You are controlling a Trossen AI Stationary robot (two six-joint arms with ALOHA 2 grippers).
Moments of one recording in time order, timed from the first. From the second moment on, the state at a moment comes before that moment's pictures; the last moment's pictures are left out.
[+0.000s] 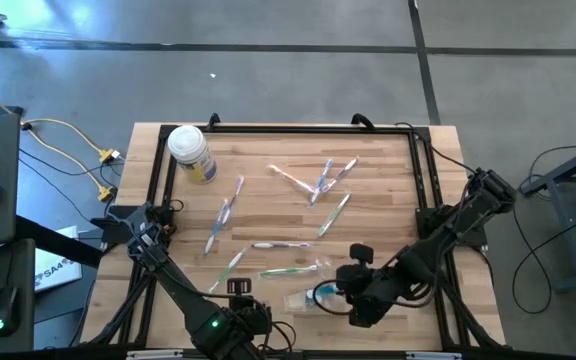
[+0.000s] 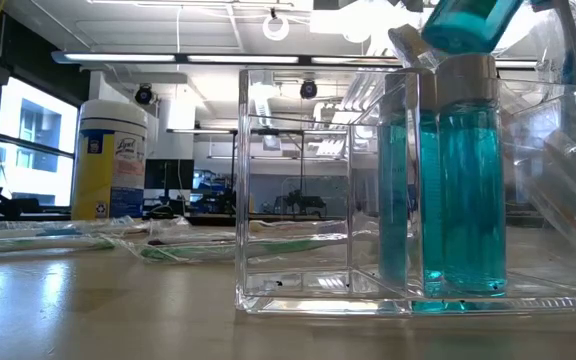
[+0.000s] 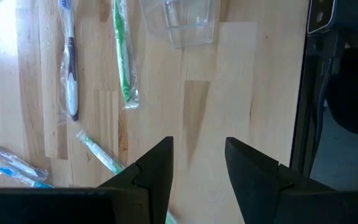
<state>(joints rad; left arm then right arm) -0.77 2.20 2.31 -1.57 -0.34 -0.82 0.69 1.63 1.42 -0.84 0.33 0.77</state>
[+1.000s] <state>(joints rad) -0.77 2.20 2.31 -1.56 -0.35 -0.82 0.63 1.77 1.42 -0.85 0.20 0.85</state>
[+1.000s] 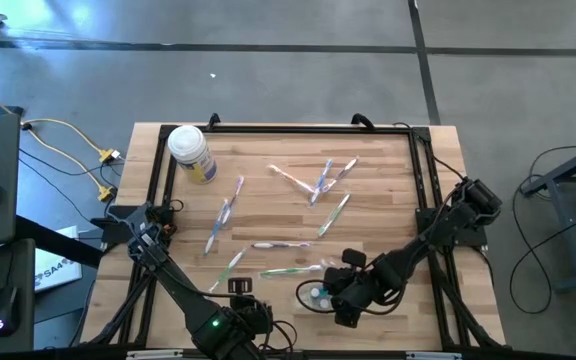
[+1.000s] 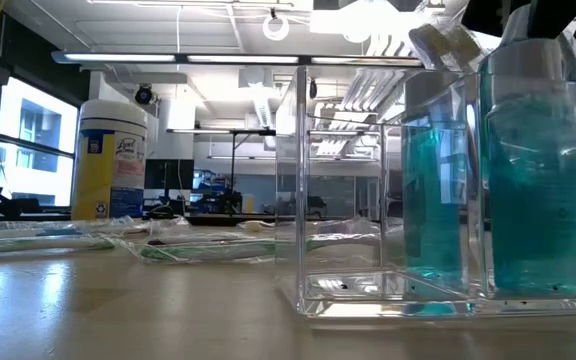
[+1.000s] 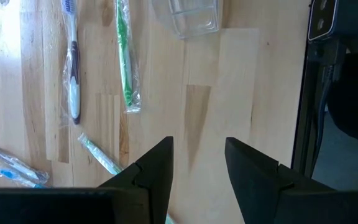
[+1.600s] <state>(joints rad) -0.77 2.20 2.31 -1.56 -0.35 -0.82 0.63 1.73 1.42 -0.78 0.12 0.81</state>
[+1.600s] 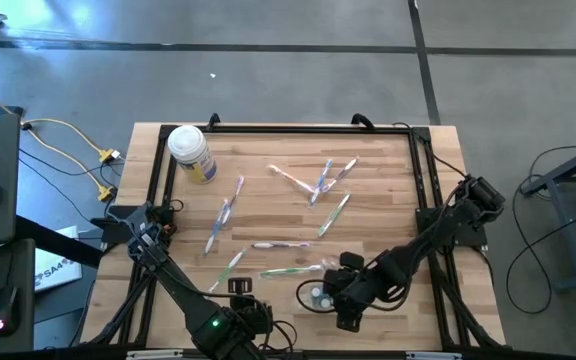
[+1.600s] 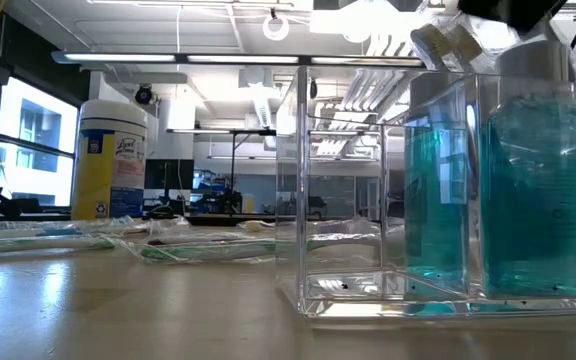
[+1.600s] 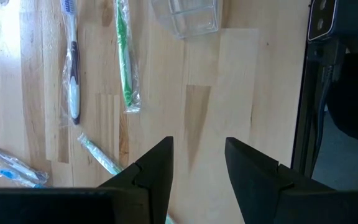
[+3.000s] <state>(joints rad) -0.74 2.16 2.17 -1.57 -0.20 -0.79 1.04 1.58 1.23 -0.48 0.68 0.68</state>
